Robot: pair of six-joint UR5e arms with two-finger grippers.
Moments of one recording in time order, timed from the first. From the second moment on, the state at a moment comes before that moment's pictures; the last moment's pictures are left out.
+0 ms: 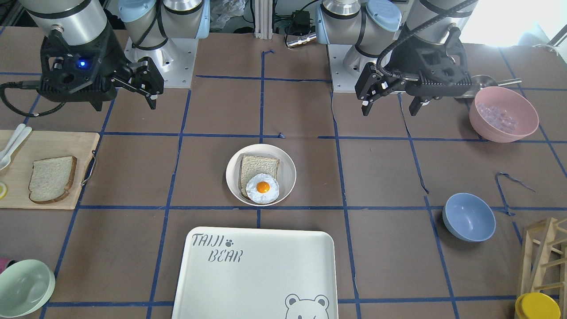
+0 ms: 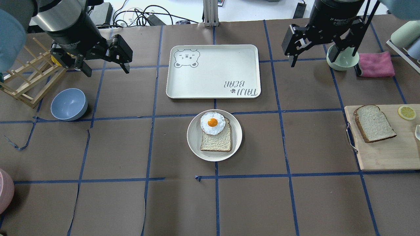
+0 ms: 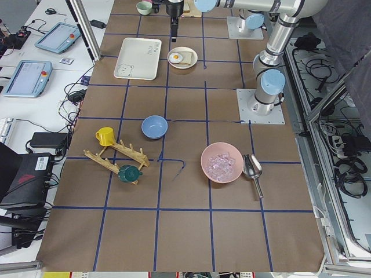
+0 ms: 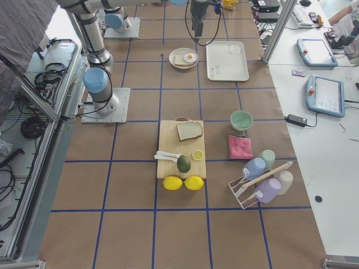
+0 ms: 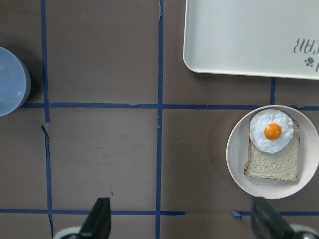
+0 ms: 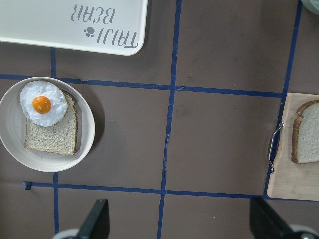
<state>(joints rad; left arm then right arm) -1.56 -1.56 -1.52 -1.58 1.56 -0.04 1.59 -1.50 1.40 -1.41 -1.59 -0.05</state>
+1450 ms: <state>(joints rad) -1.49 -1.56 -1.55 -1.56 1.59 -0.05 1.59 -1.51 1.41 -1.41 -1.59 -0.08</state>
